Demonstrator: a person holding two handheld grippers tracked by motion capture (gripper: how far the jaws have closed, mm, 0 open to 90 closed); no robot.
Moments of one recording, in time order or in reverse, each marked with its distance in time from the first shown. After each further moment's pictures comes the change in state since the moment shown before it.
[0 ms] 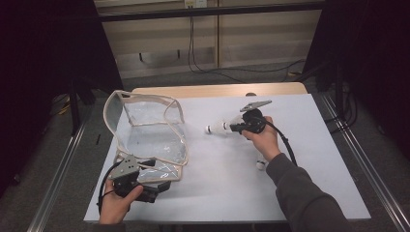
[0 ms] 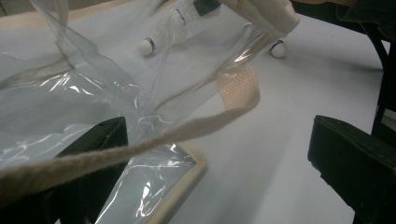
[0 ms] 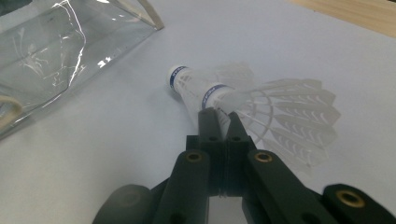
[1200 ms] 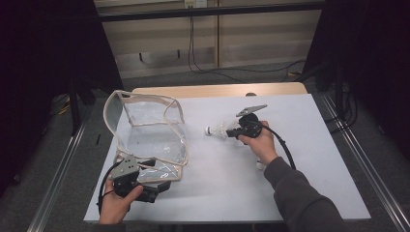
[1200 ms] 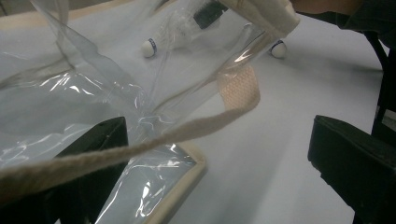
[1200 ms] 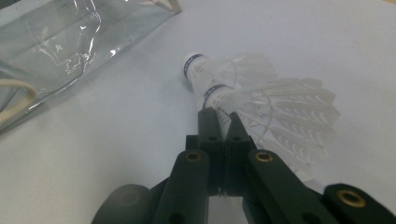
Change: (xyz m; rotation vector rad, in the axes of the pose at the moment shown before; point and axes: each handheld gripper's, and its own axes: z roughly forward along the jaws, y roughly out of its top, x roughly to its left) left arm 0.000 0.000 0.000 -0.004 0.002 -0.002; right arm 0.009 -0.009 0.009 0.031 0.042 0.003
